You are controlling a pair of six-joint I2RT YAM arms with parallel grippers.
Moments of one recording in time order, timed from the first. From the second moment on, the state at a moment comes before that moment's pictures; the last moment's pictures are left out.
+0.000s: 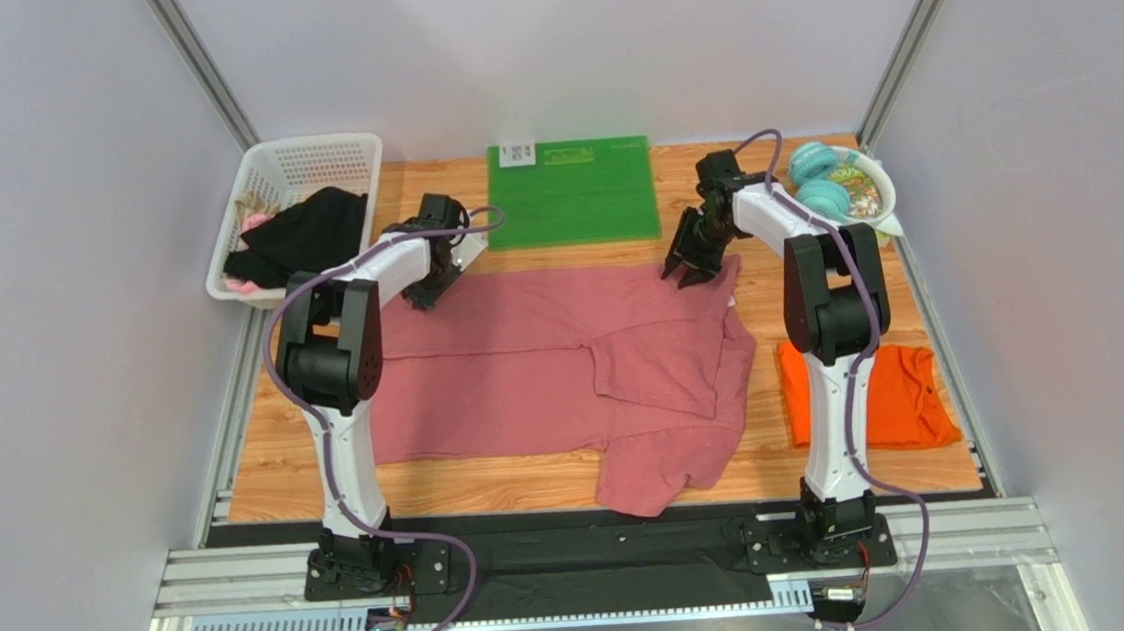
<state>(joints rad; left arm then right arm) -0.24 2.09 1.48 -0.58 -0.35 0.58 0.15 2.20 1.70 -0.73 -0.25 0.62</state>
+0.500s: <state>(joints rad) -0.24 2.09 1.49 -0.60 -0.34 0.58 0.08 2.23 1.75 -0.77 -0.27 0.61</state>
